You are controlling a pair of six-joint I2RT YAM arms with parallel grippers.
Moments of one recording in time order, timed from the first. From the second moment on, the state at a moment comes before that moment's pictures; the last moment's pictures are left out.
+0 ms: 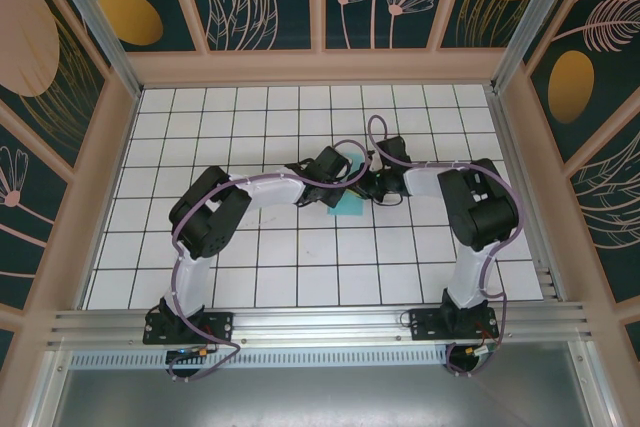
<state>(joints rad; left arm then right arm) -0.79 2.07 1.33 -0.26 -0.12 -0.18 0.39 1.88 0.94 0.00 -0.56 0.80</state>
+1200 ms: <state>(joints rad) -0.79 2.00 1.32 -0.28 -0.13 -0.19 0.39 1.88 0.96 -0.06 -0.50 0.75</state>
